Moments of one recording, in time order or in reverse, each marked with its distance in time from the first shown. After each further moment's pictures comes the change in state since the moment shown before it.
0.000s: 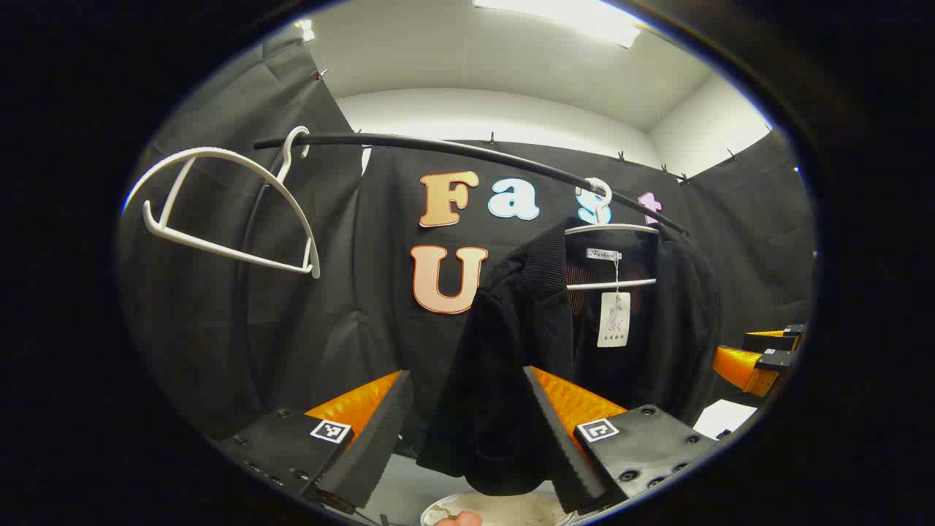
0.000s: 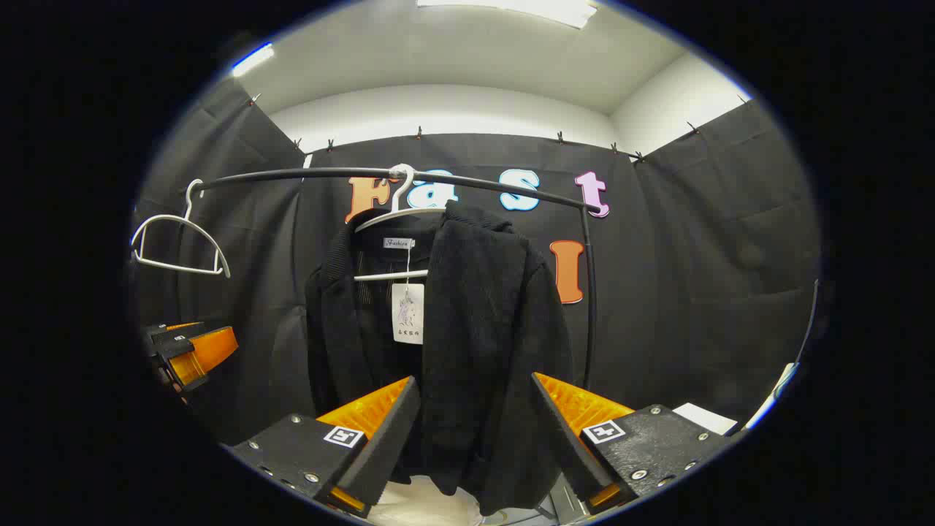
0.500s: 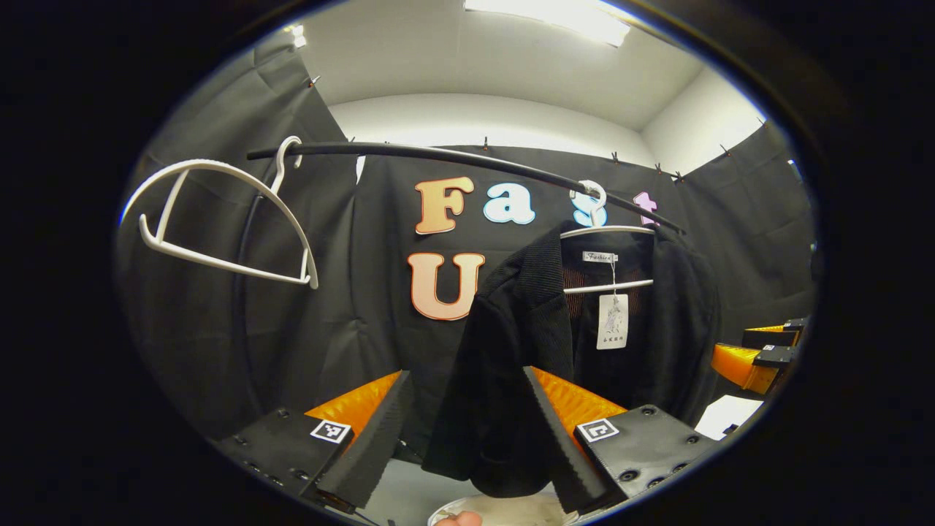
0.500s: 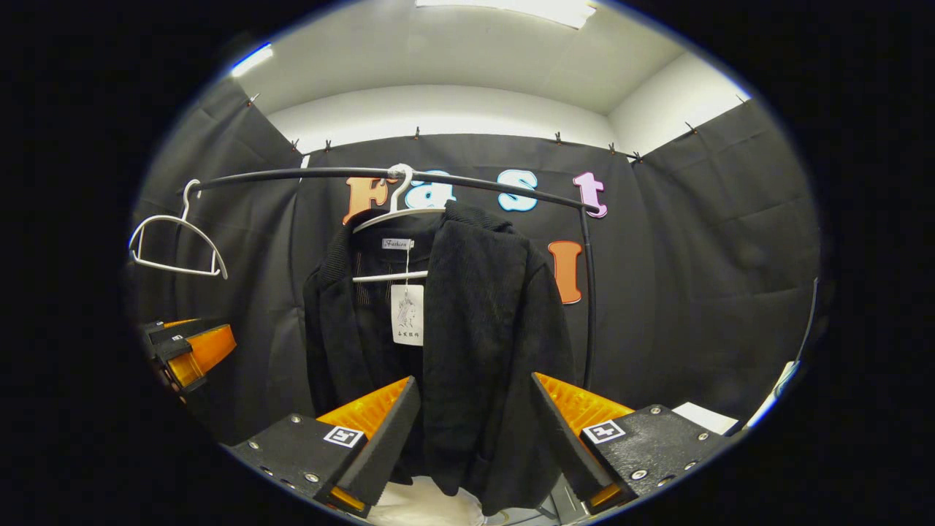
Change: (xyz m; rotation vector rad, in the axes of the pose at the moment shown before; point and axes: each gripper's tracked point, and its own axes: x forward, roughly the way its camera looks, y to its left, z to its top) left arm -0.002 0.000 0.007 0.029 -0.027 -0.009; right arm 0.002 0.004 0.002 0.006 -0.008 -0.007
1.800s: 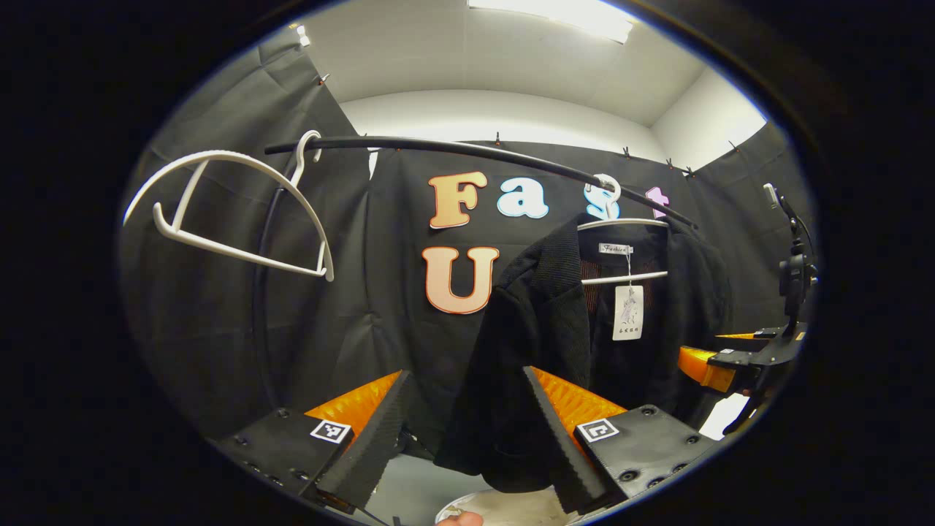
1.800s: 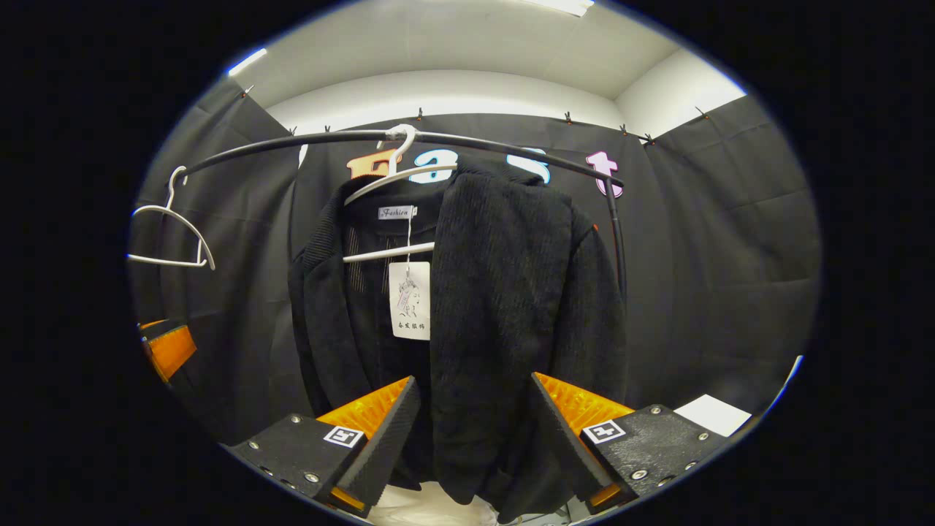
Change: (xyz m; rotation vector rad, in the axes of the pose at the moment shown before) left arm -0.010 0.015 -0.009 0.000 0.029 0.063; right arm 0.082 0.021 -0.038 0.005 0.073 0.028
